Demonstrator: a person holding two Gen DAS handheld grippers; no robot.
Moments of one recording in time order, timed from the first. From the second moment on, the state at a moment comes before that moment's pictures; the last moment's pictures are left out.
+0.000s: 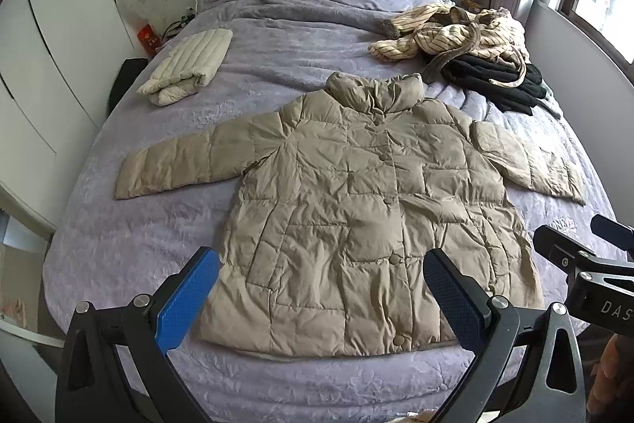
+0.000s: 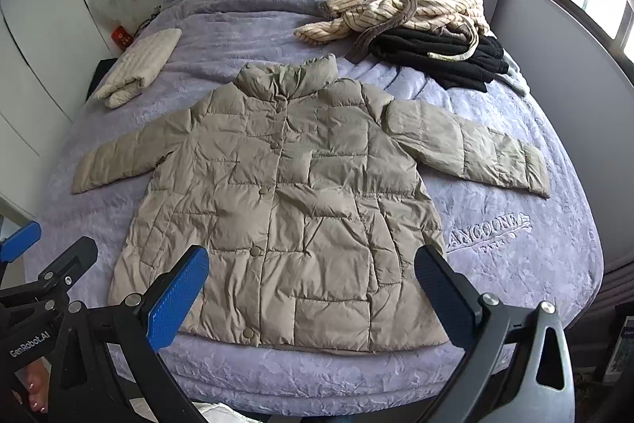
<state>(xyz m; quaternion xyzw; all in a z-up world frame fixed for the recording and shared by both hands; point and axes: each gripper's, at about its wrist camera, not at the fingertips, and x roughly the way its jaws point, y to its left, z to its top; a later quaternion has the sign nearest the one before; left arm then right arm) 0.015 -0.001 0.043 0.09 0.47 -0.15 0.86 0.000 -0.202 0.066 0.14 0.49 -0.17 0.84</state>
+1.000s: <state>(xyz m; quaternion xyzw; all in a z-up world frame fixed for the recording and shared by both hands) 0.018 0.000 0.041 0.10 0.47 -0.15 0.86 0.003 -0.202 0.064 0.14 0.50 -0.17 0.84</state>
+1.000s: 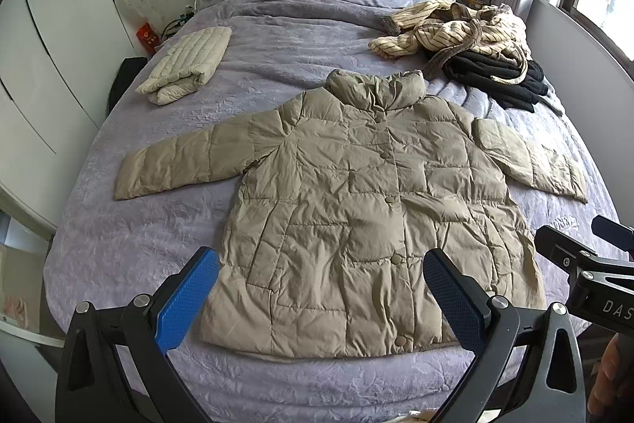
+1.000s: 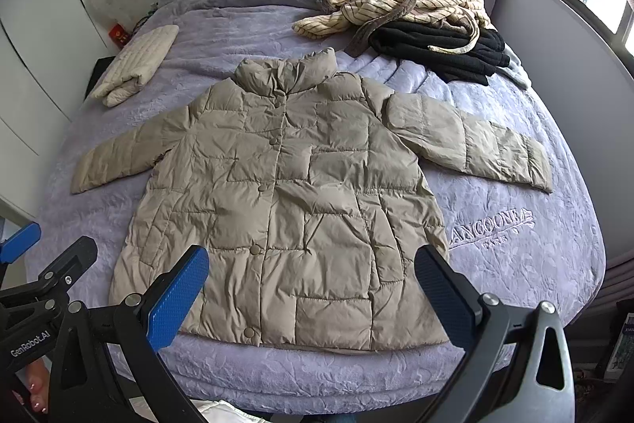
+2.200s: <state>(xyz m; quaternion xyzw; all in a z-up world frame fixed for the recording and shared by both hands) 0.018 -0.003 0.039 0.10 0.48 -0.15 0.86 0.001 -0.206 0.066 0.14 0.50 -0.17 0.84</state>
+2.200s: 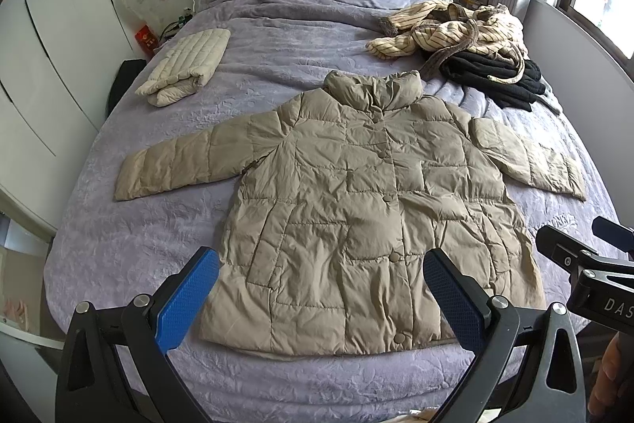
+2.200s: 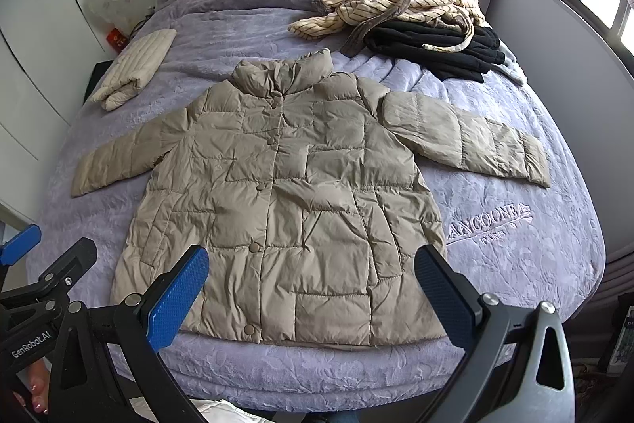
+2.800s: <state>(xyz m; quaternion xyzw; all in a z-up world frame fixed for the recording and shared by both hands) 0.017 -0.003 0.037 0.10 0.48 -0.15 0.86 0.001 -0.206 0.067 0.14 0.50 -0.17 0.84</state>
